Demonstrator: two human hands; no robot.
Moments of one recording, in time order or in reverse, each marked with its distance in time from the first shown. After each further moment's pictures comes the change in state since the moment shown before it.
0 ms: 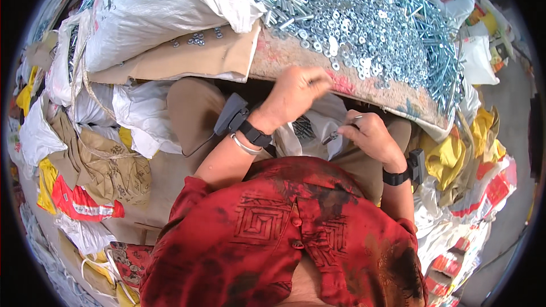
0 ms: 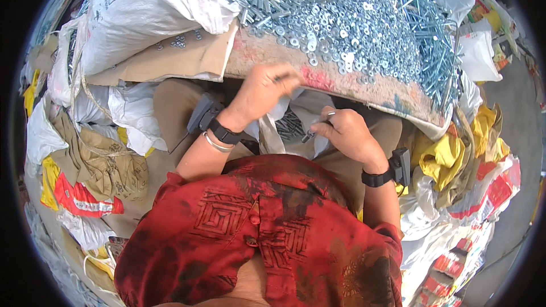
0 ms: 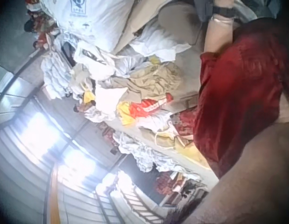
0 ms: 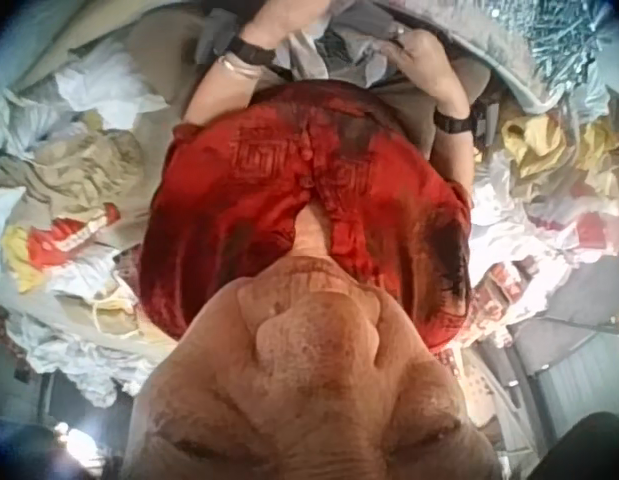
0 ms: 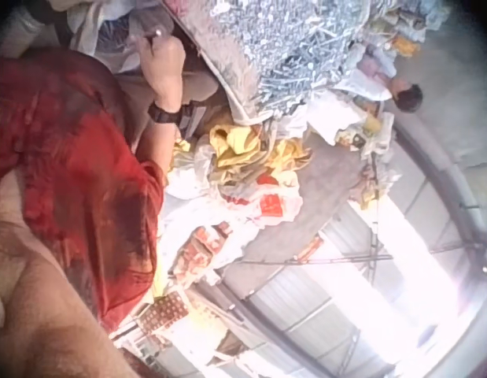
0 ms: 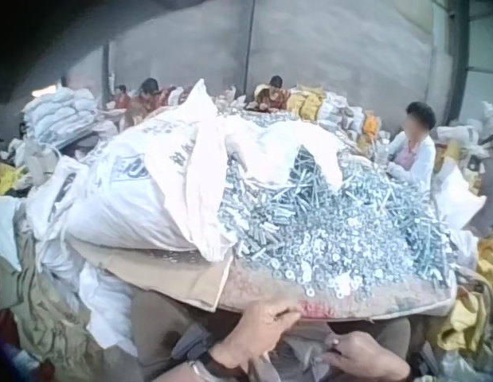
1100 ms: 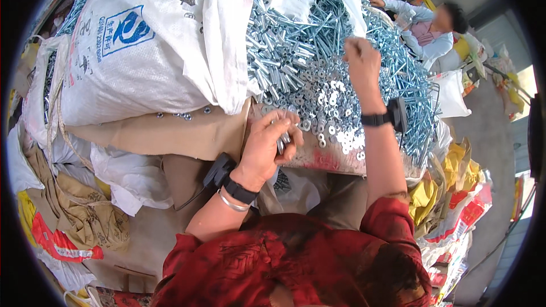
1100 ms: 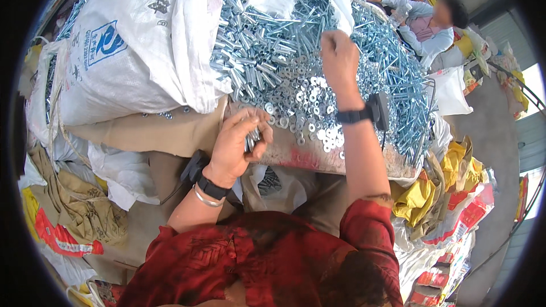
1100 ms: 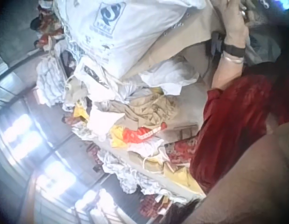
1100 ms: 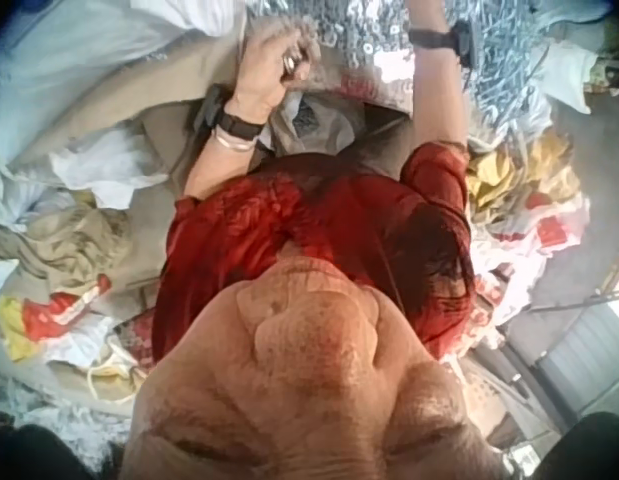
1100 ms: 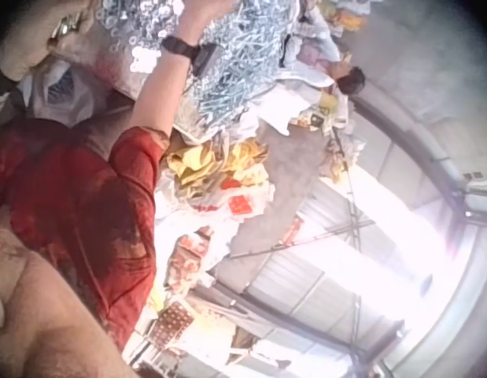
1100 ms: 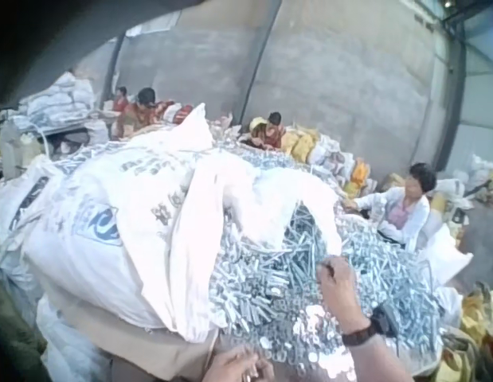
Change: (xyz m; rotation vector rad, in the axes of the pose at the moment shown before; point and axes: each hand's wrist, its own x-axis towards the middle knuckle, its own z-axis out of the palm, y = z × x) left_hand 0.043 0.000 -0.049 -1.021 0.153 -0.352; right_hand 0.251 0.030 -0.118 -0.146 0.808 -0.013
